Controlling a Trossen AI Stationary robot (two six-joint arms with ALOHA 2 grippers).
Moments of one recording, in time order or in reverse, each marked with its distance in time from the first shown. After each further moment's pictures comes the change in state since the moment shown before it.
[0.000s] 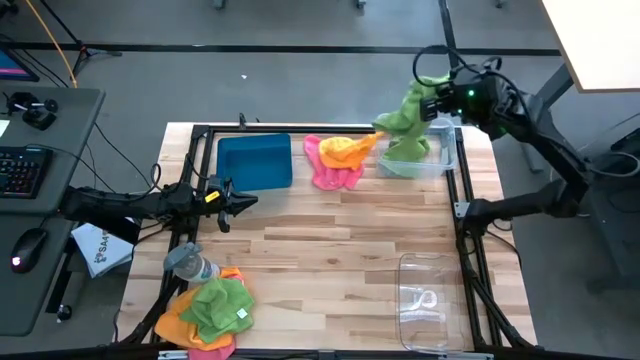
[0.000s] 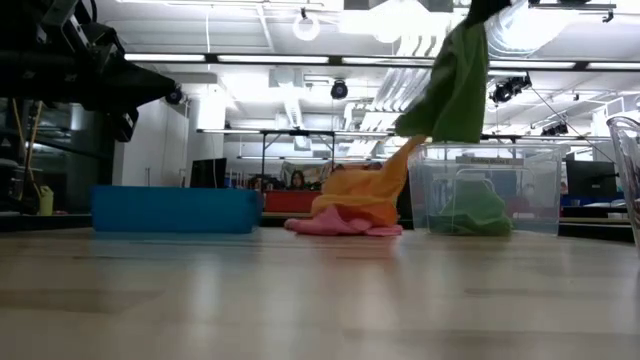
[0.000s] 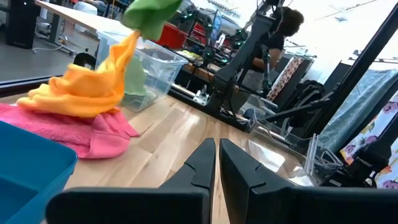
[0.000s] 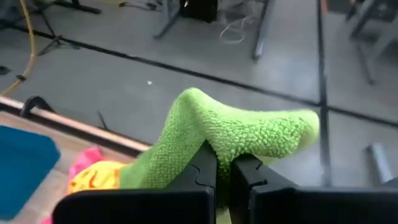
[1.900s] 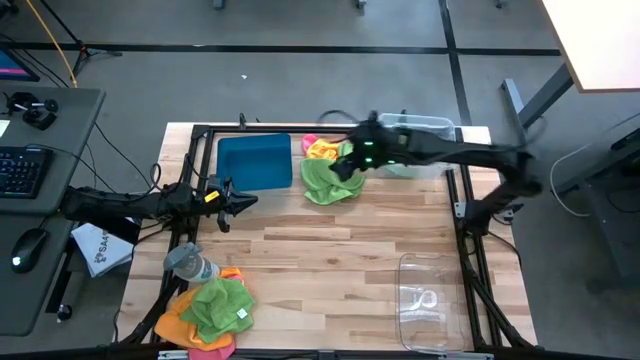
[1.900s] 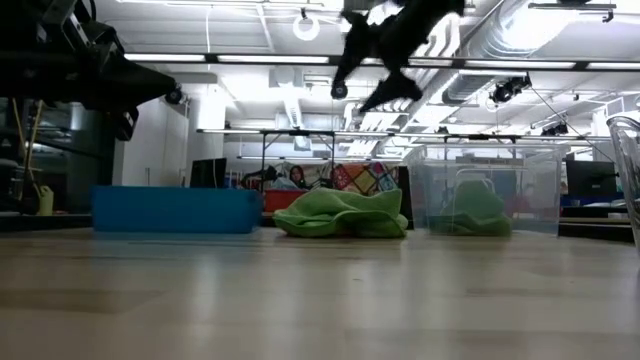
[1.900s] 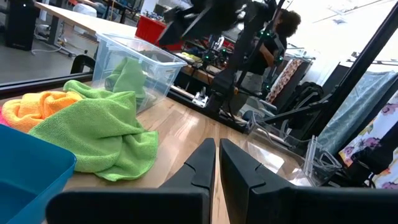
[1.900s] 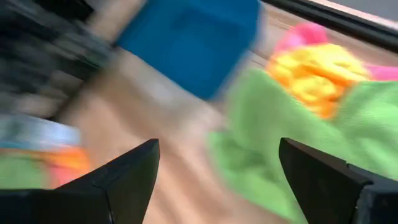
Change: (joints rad) left arm 0.000 0.000 0.000 0.009 0.000 0.000; right arm 0.267 0.431 -0.249 0.505 -0.538 0.215
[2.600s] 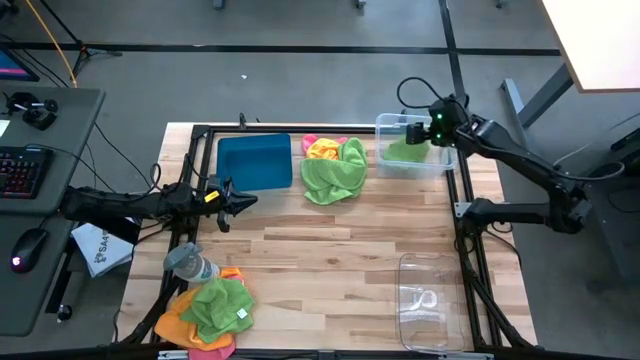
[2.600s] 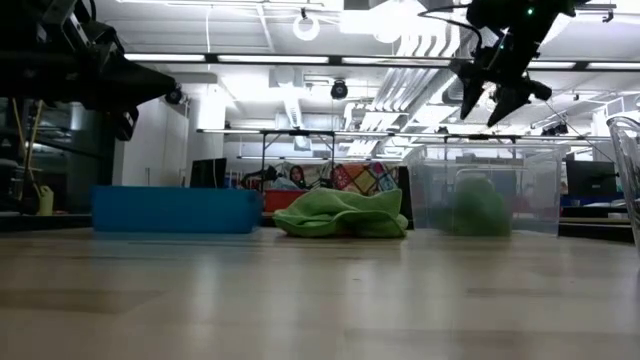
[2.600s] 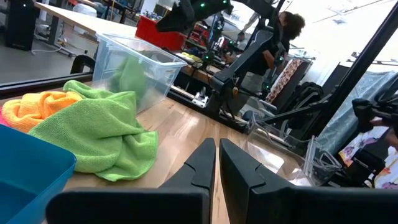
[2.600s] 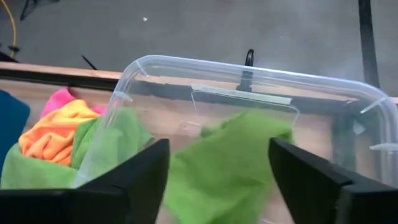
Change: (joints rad) left arm 0.000 0.000 0.000 0.000 0.000 0.000; right arm -0.489 -0.542 -0.377 -0.202 0.243 -0.036
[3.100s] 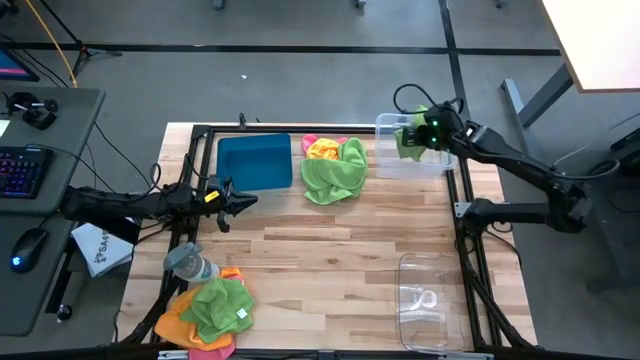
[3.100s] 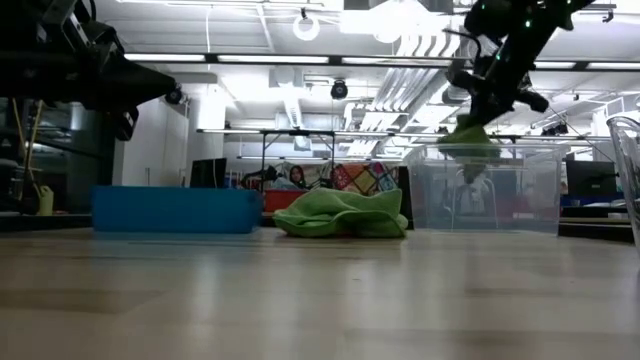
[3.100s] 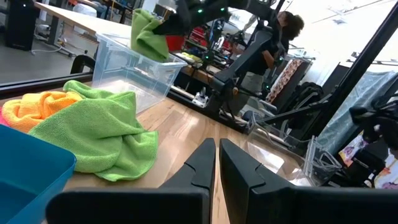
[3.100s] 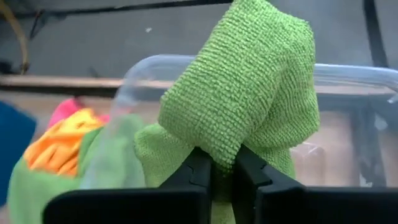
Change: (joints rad) left arm 0.000 0.000 0.000 0.000 0.000 0.000; right arm 0.025 -0.007 -0.106 0.133 0.034 0.104
